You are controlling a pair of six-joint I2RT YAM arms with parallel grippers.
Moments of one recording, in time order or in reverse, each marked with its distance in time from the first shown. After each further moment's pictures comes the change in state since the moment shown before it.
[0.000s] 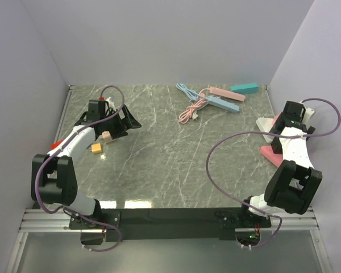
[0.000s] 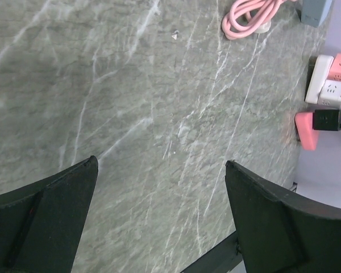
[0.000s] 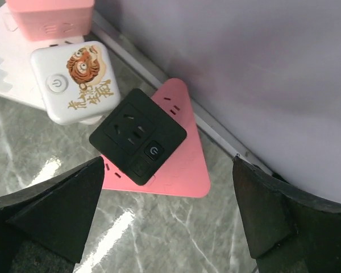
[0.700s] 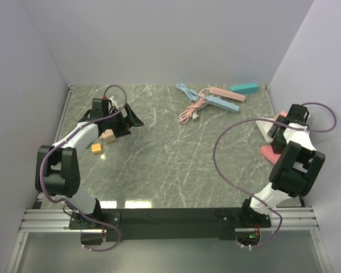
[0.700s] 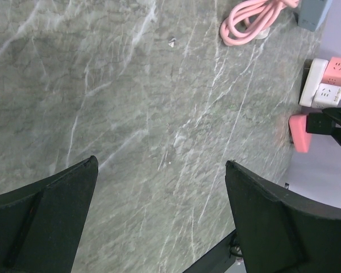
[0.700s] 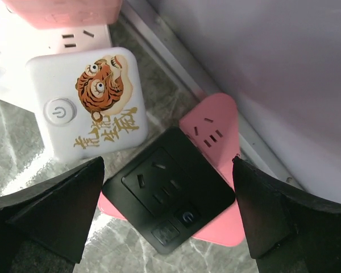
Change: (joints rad) left arm -0.014 0.092 0.036 0.050 0.023 -0.034; right arm -0.110 0.198 0.029 0.094 -0.267 -0.071
